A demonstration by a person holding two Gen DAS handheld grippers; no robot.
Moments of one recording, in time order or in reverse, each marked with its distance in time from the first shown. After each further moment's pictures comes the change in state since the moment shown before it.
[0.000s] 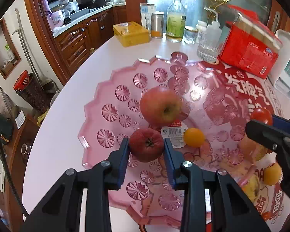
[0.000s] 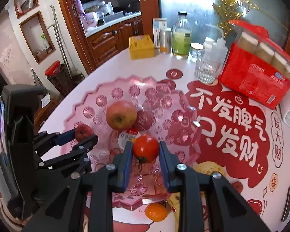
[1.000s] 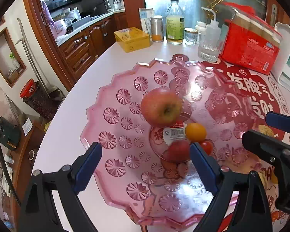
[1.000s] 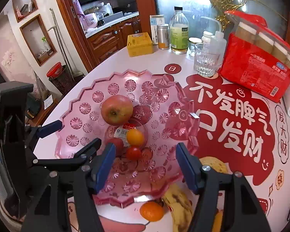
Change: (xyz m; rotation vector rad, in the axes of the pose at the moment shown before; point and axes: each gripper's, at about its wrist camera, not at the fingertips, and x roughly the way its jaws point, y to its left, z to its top) left arm -0.010 -0.010 -0.008 0.042 -0.059 0.058; right arm 0.000 -0.017 -0.015 0.024 -0.017 0.039
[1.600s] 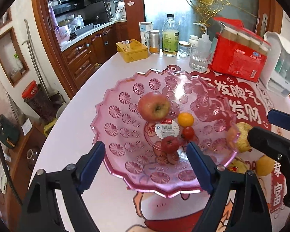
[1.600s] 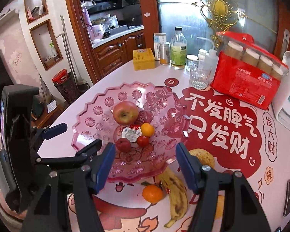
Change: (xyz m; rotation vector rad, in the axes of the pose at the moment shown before) left arm -0.062 0.003 -0.025 -0.036 -0.075 -0.036; right arm -0.063 0.012 -0.026 -0.040 -0.109 -0.016
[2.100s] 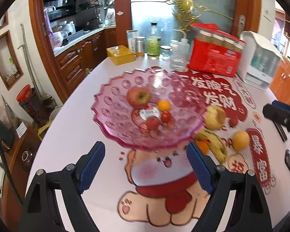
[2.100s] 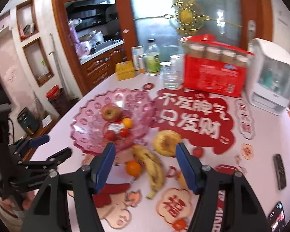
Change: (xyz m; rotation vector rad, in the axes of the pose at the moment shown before) left arm -0.072 -0.014 -0.055 0.052 -0.043 -0.094; right arm -0.091 -0.044 -0.059 0.108 -0.100 -0.087
